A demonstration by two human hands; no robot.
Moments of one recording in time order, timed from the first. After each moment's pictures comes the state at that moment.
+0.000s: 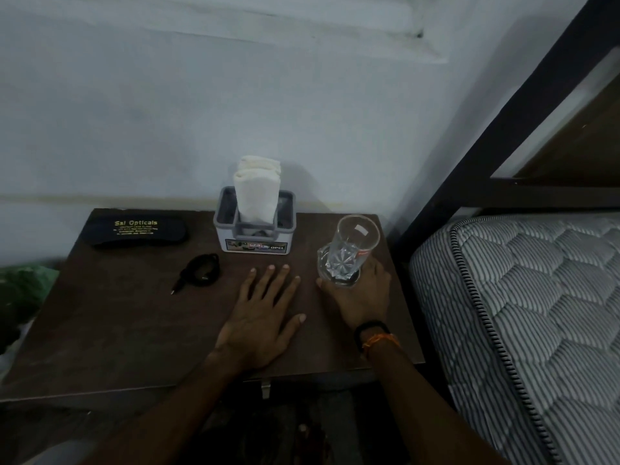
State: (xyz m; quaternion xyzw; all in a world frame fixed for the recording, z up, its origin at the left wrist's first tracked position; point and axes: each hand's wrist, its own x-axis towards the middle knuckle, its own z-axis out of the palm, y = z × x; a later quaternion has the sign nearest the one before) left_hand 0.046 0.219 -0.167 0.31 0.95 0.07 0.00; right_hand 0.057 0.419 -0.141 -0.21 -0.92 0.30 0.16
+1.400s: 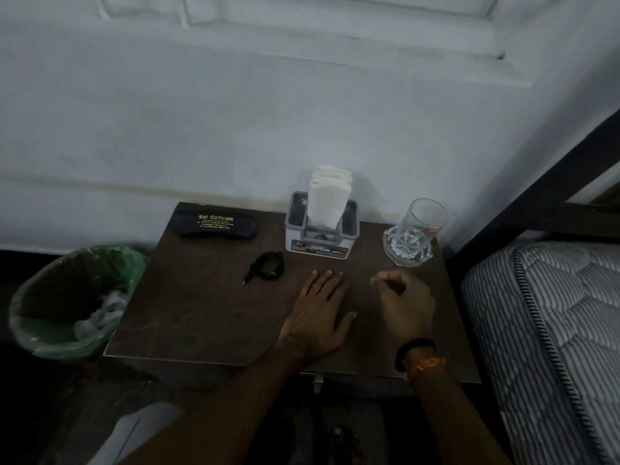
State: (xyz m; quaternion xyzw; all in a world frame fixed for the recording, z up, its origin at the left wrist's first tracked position) left_hand 0.046 0.213 -0.170 0.29 0.93 0.21 -0.03; right_hand 0.070 0.362 -0.087 -0.27 -0.83 0.47 0.12
